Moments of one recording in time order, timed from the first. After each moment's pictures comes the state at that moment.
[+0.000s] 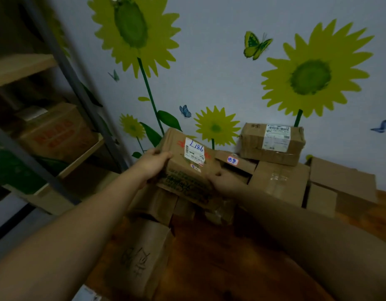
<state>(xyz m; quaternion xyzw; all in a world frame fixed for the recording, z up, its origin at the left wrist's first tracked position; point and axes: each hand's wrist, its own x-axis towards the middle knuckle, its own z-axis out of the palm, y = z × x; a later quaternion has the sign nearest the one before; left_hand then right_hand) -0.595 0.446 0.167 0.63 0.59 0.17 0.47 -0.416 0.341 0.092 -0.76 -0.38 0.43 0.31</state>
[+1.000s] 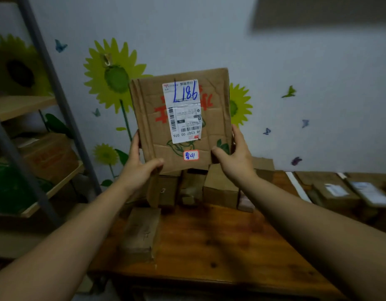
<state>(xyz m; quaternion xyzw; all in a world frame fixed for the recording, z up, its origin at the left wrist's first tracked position) -0.736 0.278 0.242 0.73 0.20 0.37 0.54 -0.550 0.113 0.243 -0.71 -0.34 0.00 0.61</state>
